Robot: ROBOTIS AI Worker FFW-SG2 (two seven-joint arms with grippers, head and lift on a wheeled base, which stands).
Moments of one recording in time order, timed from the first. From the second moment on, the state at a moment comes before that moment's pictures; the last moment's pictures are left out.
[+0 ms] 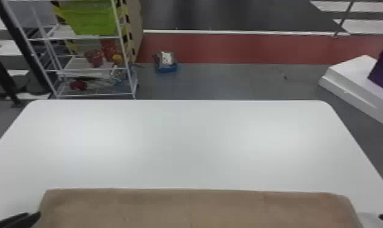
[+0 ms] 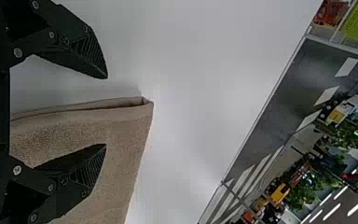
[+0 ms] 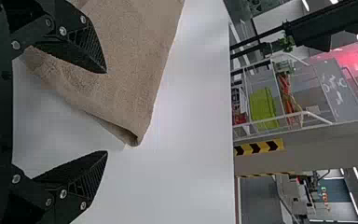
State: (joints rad) left arm 0.41 0.19 0.75 -1.90 0.20 0.95 -1.07; right arm 0.48 -0.31 -0.71 -1.63 -0.20 0.20 1.36
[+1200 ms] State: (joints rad) left arm 0.38 0.18 0.74 -1.91 0.19 0.95 -1.07; right arm 0.45 -0.31 -0.68 -1.61 -0.19 0.21 1.36
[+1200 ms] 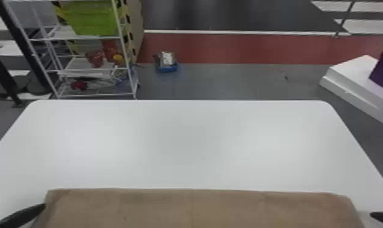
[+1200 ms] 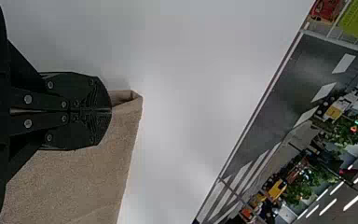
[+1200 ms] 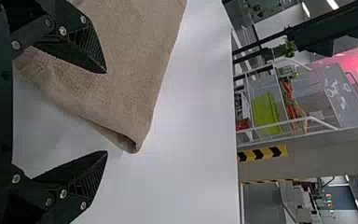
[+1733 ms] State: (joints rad) left arm 0.38 0.17 0.75 -1.92 0.20 0.98 -1.08; right arm 0.47 -0.29 -0.68 -1.68 -0.17 0.29 1.36
